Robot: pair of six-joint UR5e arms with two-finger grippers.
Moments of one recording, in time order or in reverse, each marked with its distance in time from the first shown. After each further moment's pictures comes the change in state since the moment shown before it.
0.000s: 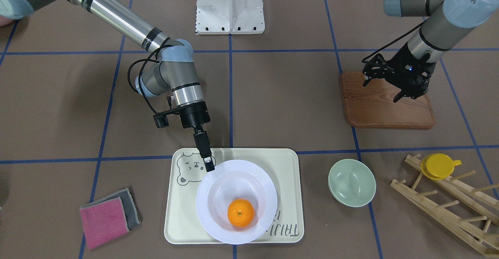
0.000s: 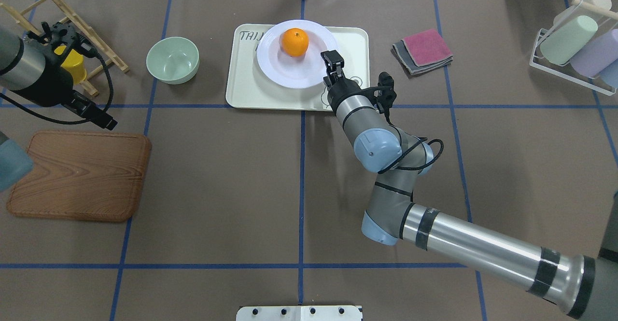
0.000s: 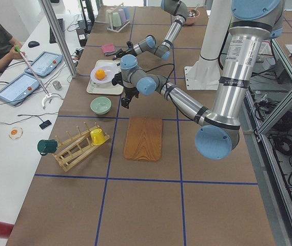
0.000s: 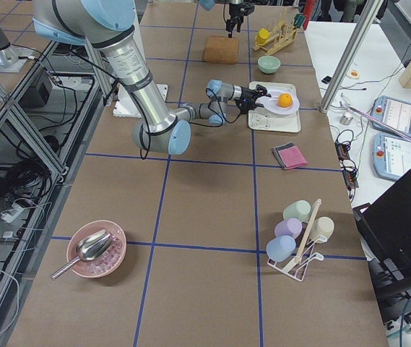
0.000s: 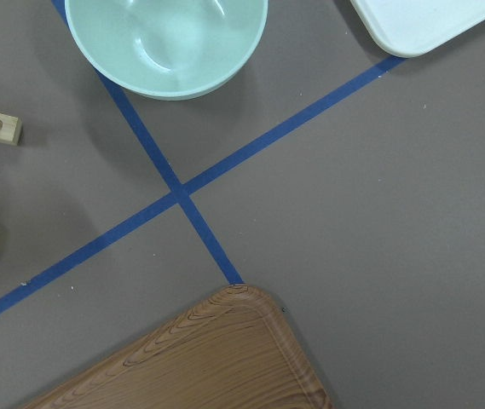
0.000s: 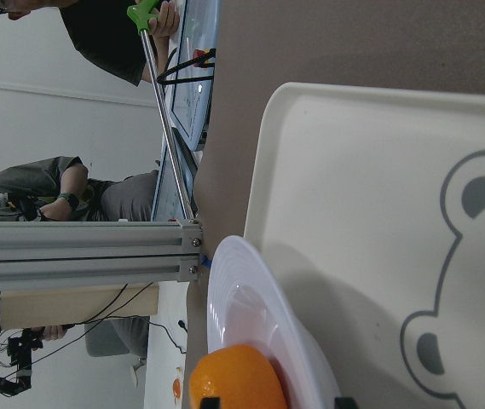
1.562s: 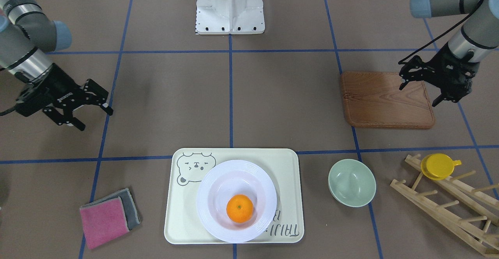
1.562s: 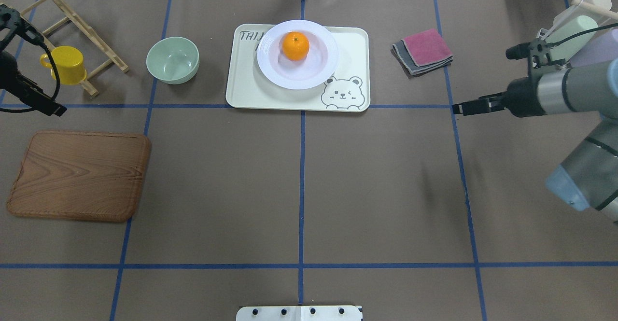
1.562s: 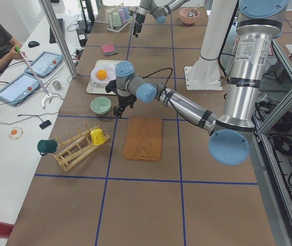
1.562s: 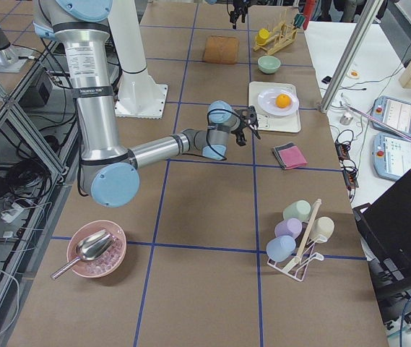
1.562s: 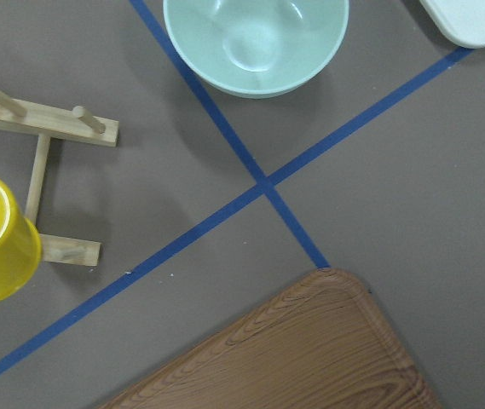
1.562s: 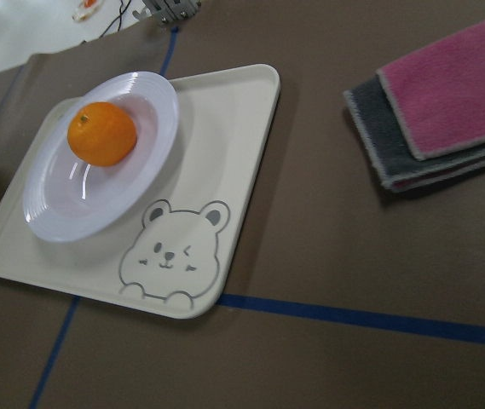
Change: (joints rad) left arm -0.142 0.085 0.011 0.008 0.014 0.243; right arm 0.464 -0.599 0.494 -0.231 1.154 -1.577
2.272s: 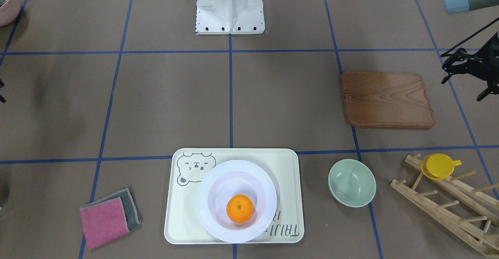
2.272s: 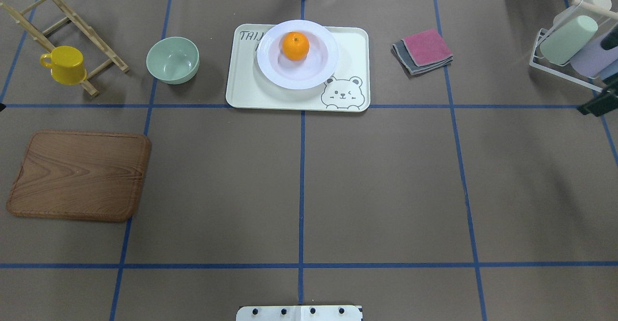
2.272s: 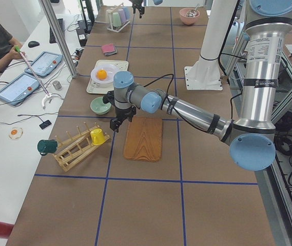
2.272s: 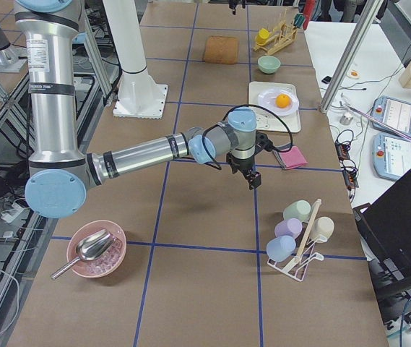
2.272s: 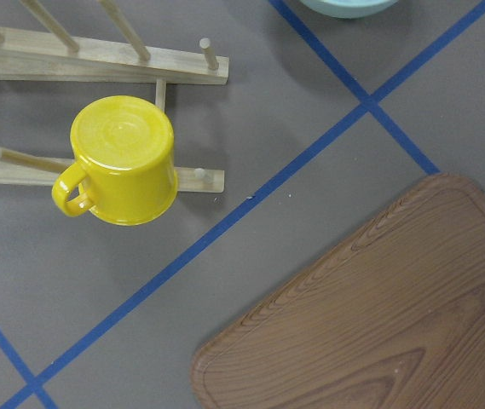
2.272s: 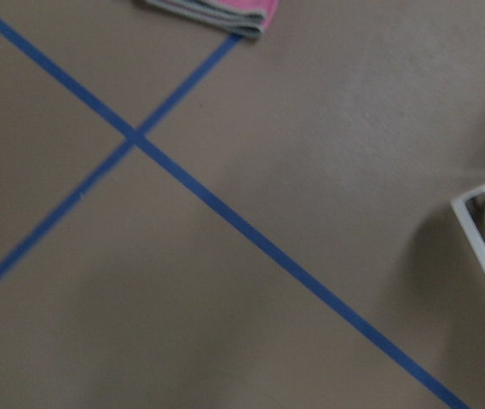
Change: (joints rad) left arm -0.144 0.085 0.003 0.051 -0.011 0.246; right arm 0.350 -0.117 0.214 -0.845 0.104 -1.045
